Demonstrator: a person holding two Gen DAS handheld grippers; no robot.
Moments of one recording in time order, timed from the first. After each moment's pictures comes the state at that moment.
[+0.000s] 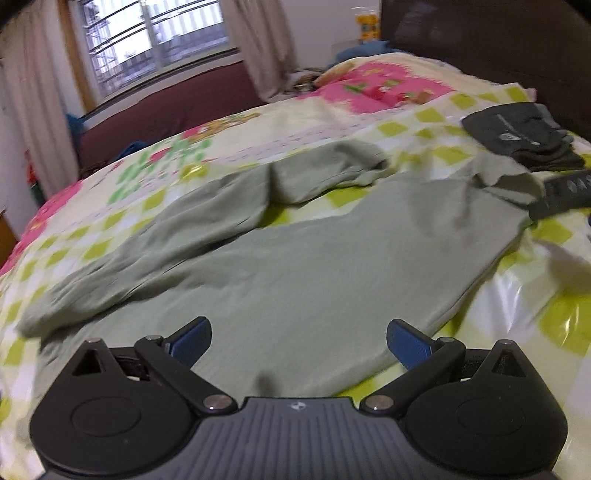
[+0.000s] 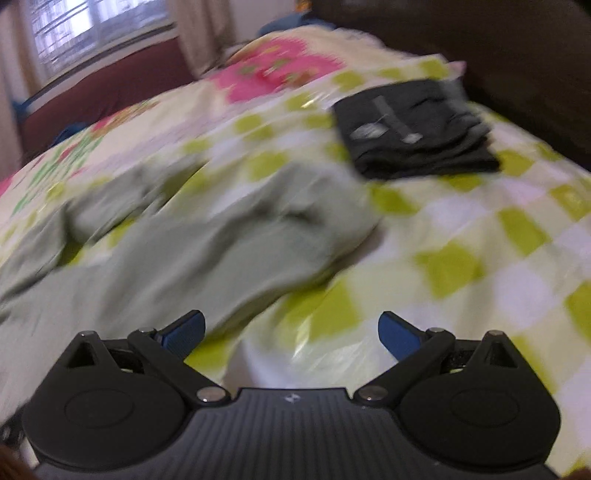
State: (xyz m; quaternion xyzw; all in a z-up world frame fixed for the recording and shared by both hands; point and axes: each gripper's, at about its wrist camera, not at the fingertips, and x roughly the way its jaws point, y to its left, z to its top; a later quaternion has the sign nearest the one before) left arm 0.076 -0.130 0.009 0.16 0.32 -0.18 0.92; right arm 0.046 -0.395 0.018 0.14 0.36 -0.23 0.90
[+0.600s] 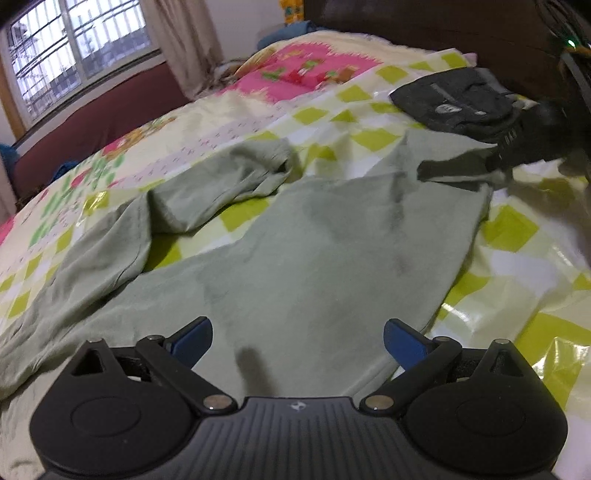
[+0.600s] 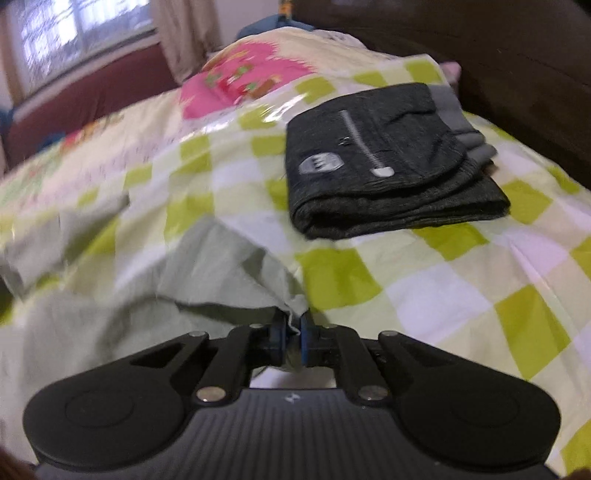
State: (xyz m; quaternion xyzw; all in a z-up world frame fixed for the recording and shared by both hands) left arm 0.102 -0.210 -0.004 0.21 0.34 -0.27 0.88; right arm 0.090 -0.492 0.003 0.17 0.35 -0.22 0.89
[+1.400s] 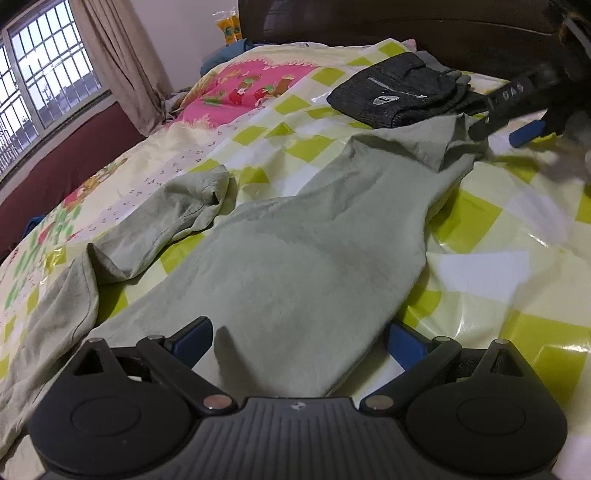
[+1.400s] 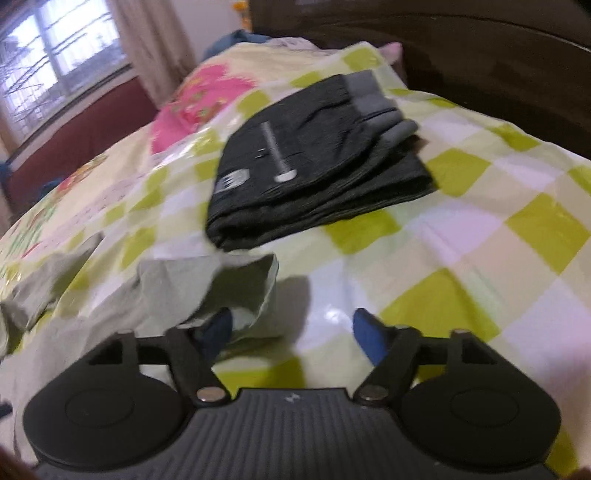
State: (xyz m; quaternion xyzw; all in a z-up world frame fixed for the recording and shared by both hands) left arm 0.092 -0.251 -0.019 0.27 0.30 -0.33 0.86; right arm 0.036 -0.547 -0.013 0.22 0.33 -0.20 0.90
